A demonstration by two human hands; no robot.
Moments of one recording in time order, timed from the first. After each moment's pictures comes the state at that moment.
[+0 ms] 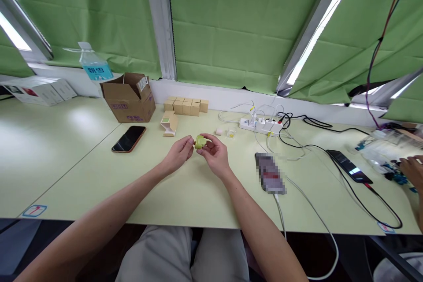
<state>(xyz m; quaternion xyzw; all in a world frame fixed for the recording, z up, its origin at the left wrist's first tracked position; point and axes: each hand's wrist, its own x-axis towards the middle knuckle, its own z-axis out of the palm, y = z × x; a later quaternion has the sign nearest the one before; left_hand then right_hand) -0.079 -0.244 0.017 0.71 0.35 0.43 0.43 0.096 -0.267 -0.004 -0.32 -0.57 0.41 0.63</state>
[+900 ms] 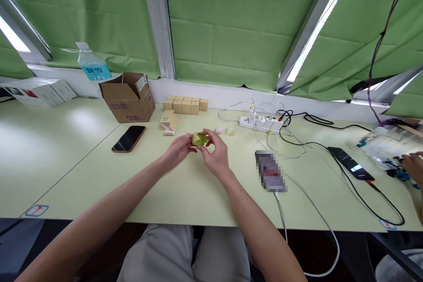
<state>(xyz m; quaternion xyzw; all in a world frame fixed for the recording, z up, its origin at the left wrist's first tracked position) -0.077 -0.224 0.004 0.53 0.23 0.45 0.68 0.095 -0.270 -0.002 -0.42 -0.65 0.14 0.61</state>
